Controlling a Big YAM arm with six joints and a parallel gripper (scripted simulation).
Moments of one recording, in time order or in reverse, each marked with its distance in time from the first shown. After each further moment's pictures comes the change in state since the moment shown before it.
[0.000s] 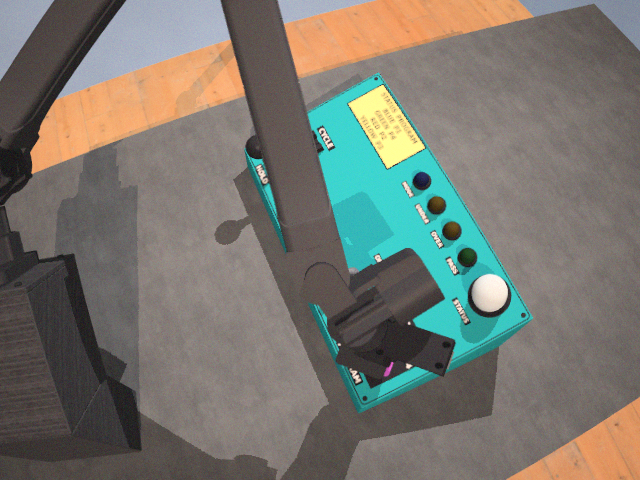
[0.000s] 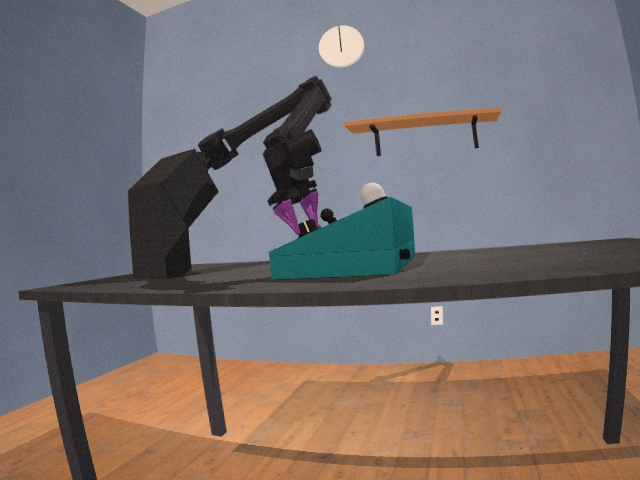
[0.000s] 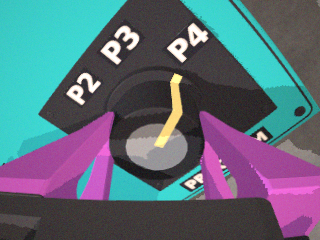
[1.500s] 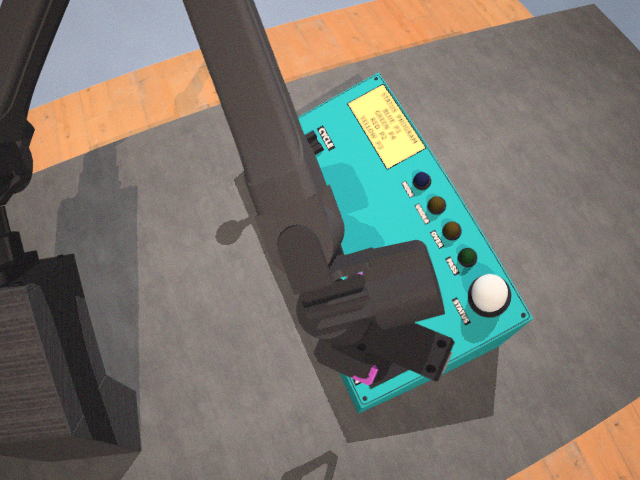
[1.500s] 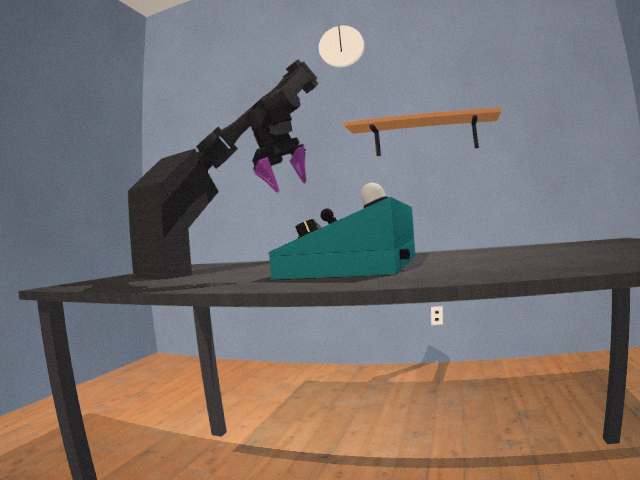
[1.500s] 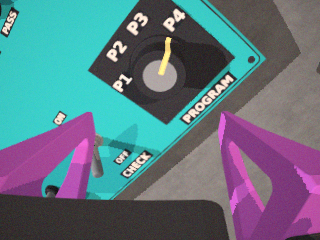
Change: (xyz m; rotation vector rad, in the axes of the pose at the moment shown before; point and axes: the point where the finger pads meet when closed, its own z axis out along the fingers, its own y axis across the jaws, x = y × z) arm -0.010 0.000 -0.104 -0.018 -0.036 0.072
